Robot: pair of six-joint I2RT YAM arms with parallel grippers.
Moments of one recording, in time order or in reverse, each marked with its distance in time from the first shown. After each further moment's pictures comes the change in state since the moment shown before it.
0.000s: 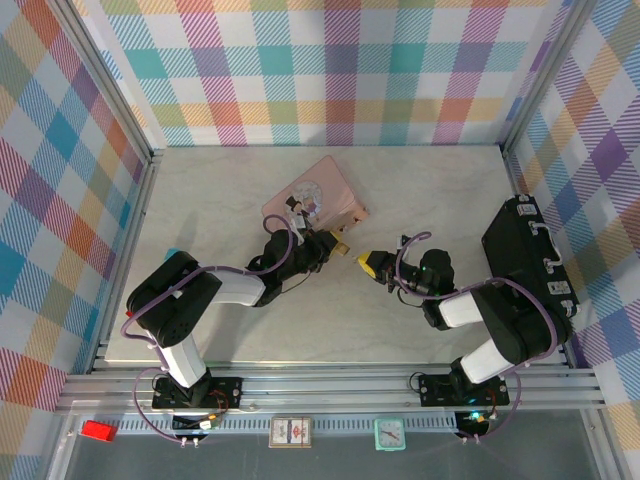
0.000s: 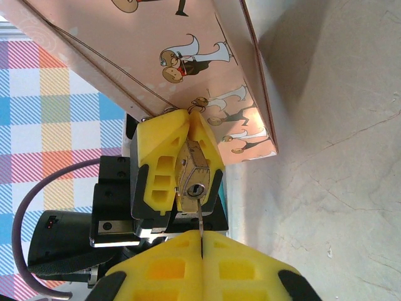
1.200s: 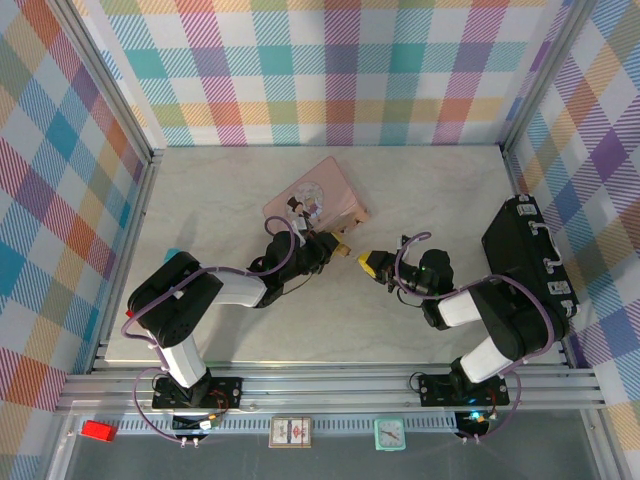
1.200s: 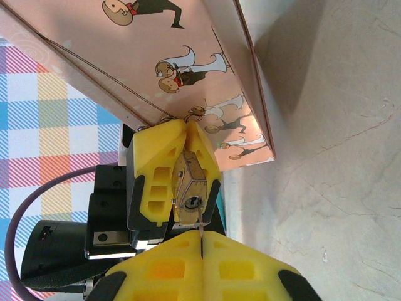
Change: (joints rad) left arm -0.017 0.002 -0.001 -0.005 -0.022 -0.003; right arm 0.000 0.025 0.001 0.019 0.011 0.002
